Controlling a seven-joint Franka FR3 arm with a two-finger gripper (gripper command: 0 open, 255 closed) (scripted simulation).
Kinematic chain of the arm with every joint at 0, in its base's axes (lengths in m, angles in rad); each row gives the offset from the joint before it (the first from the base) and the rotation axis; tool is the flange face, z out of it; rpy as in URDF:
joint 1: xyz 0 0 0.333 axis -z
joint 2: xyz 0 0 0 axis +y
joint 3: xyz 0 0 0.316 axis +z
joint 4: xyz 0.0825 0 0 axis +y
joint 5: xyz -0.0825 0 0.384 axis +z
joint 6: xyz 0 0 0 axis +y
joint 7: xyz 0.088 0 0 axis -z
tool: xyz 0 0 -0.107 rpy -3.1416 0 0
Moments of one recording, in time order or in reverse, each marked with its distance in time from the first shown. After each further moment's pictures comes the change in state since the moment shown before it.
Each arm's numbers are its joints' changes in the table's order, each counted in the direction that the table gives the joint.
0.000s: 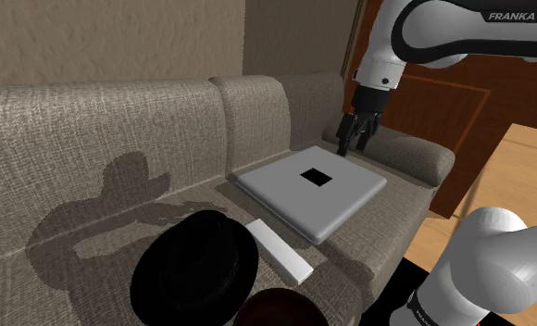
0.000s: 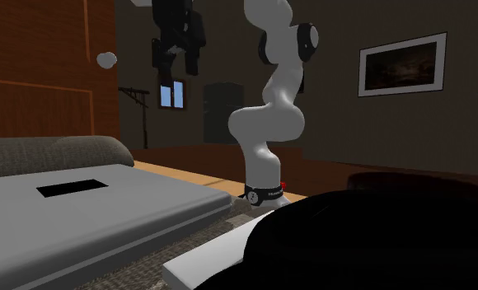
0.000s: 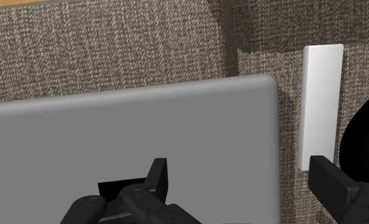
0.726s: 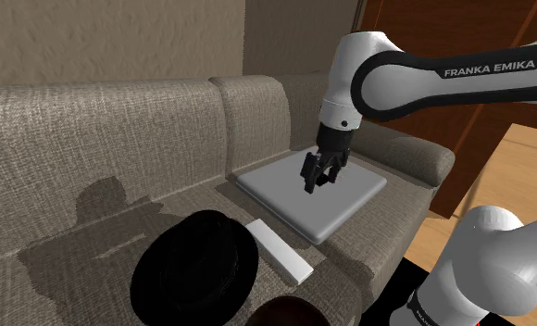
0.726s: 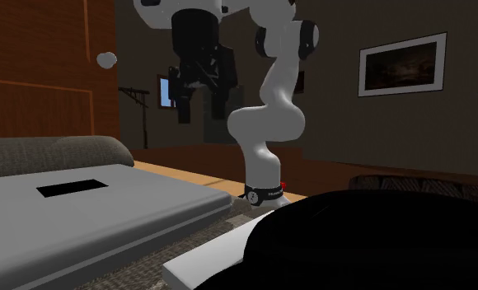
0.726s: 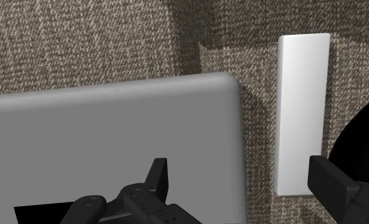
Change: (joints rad) arm -0.063 0.081 0.175 0.149 0.075 -0.237 0.158
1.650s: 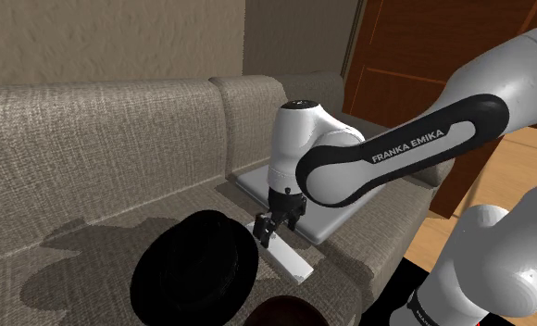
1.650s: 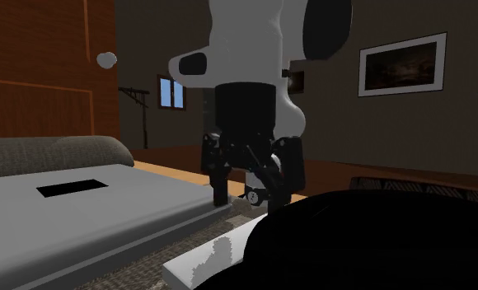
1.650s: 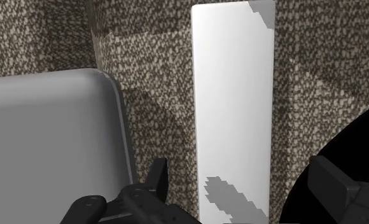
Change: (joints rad) arm -0.051 0.336 0.260 0.043 0.020 -0.379 0.257
